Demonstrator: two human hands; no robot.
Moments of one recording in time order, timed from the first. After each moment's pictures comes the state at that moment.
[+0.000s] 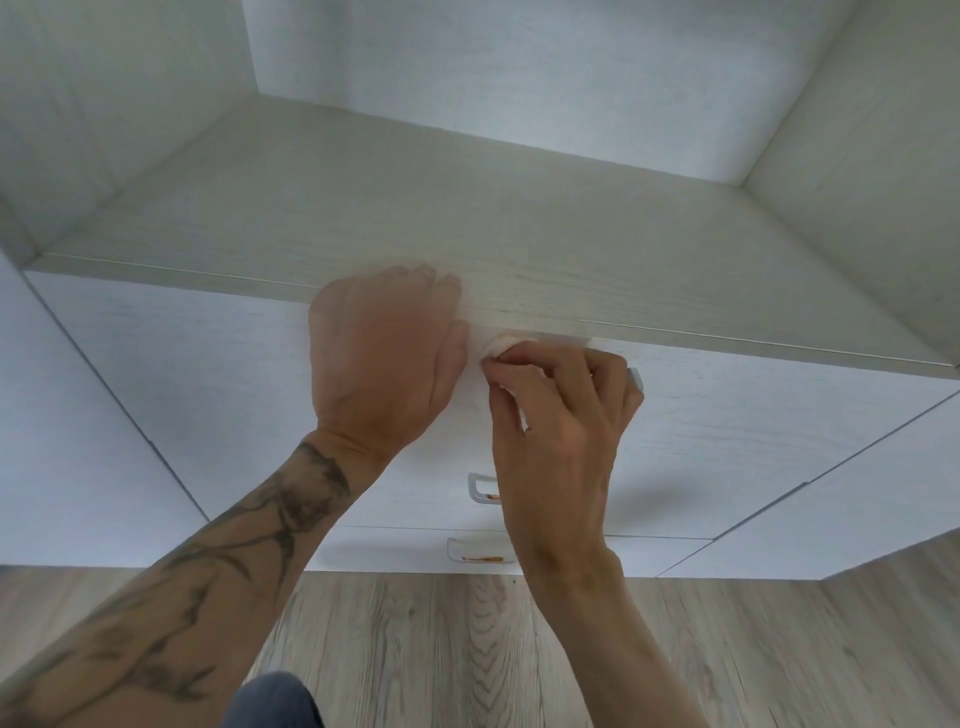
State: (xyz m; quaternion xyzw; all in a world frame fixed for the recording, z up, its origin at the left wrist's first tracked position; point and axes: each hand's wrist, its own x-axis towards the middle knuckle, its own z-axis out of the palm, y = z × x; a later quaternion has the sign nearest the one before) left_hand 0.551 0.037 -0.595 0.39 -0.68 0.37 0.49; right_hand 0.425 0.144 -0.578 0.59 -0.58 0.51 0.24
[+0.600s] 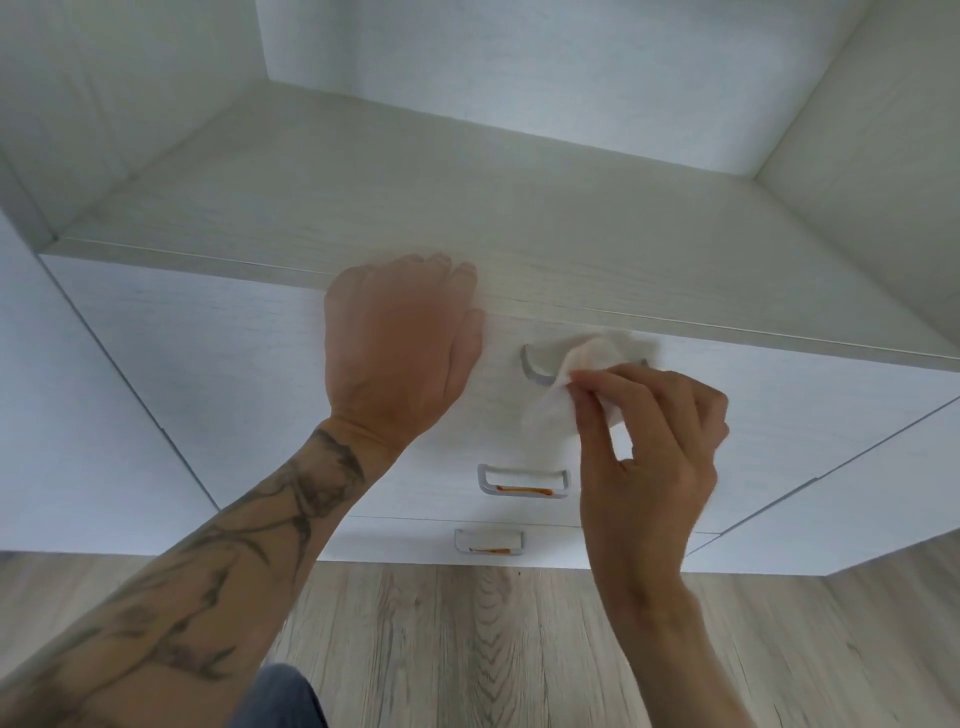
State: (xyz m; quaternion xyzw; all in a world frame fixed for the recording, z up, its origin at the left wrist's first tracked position) left_hand 0.549 0.036 -0.595 0.39 -0.67 0.37 0.51; right_hand 0.391 0.174 -0.587 0.56 -0.60 0.52 0.21
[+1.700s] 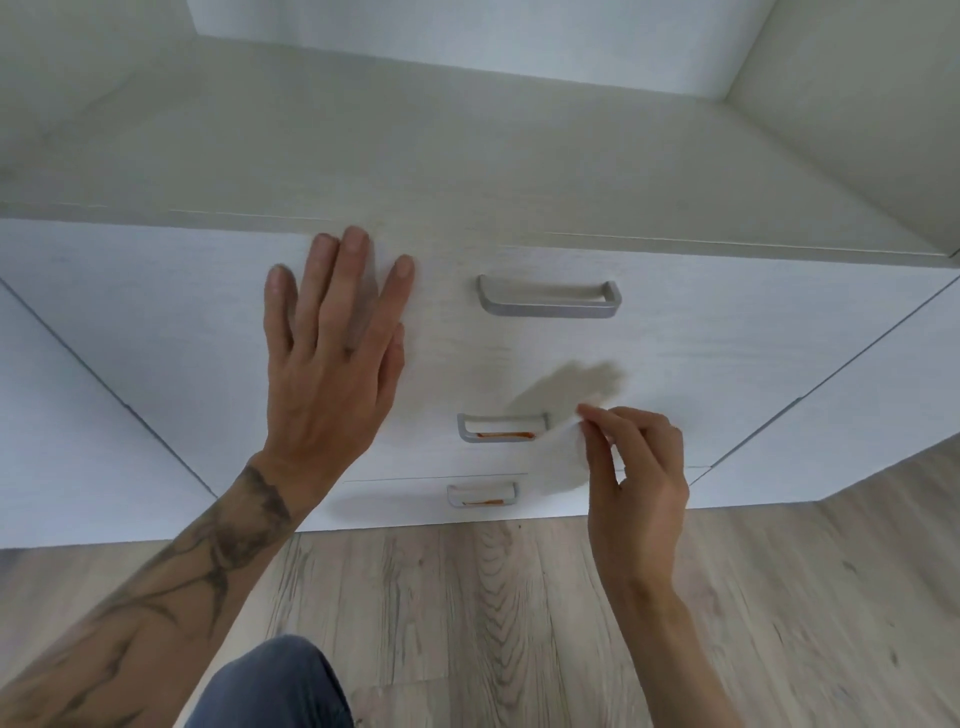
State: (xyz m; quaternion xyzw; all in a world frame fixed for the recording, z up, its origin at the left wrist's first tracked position) left_hand 0.579 0.061 -0.652 0.38 -0.75 0.30 0.46; right_hand 0.356 0.224 -0.673 0.51 -0.70 0.50 0.06
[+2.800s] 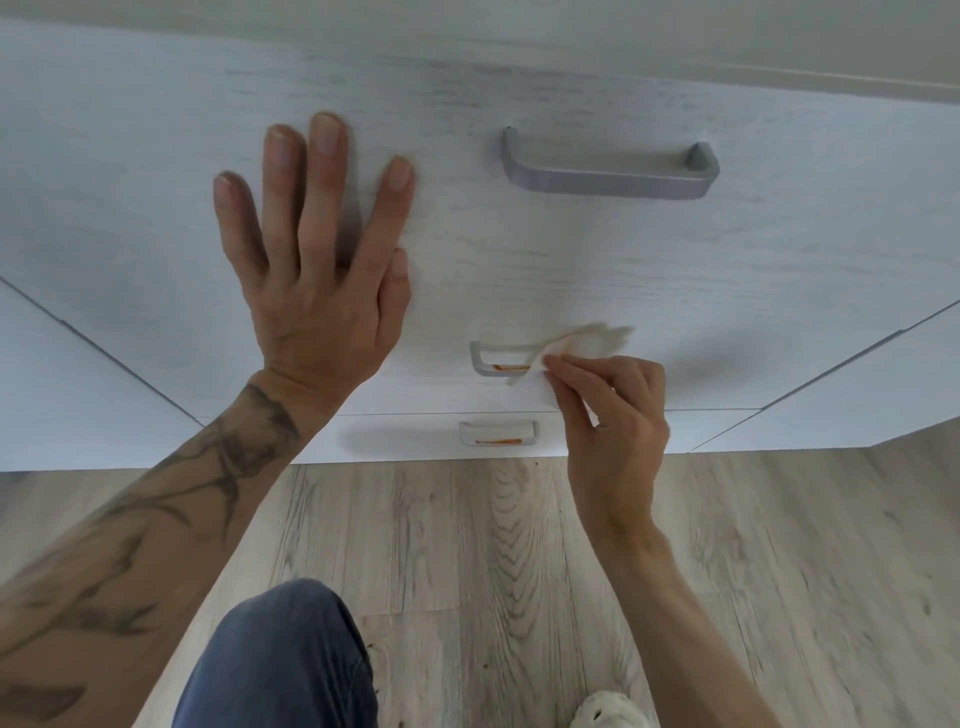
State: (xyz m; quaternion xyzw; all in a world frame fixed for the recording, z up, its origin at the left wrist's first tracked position) left_hand 0.568 0.034 -0.696 0.39 -0.69 0.39 0.47; right_hand 0.362 0.190 -0.733 0.57 -0.66 0.48 0.07
